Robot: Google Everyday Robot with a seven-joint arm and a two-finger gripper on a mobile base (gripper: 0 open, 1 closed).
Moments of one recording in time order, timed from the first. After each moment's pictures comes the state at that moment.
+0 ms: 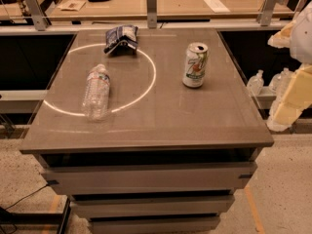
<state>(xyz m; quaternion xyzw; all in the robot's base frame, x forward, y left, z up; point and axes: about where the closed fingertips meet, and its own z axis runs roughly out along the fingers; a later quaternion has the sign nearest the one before) 0.438 -0.214 0.987 -0.60 0.78 -0.05 0.18</state>
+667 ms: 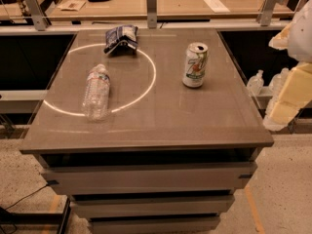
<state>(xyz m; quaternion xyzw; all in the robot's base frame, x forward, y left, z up) 0.436 -0.212 0.988 -0.58 0.80 -0.04 0.16</state>
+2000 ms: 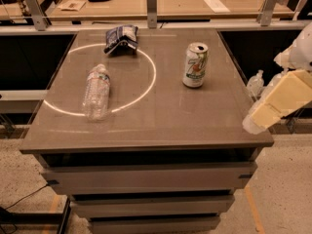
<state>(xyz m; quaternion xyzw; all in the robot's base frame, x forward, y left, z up) 0.420 -0.195 0.979 -0.46 0.86 0.05 0.22</state>
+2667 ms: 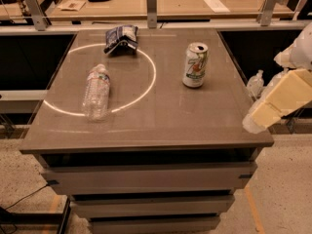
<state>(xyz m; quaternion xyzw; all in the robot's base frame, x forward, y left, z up) 0.419 -0.194 0.981 -0.46 0.86 0.06 0.22</state>
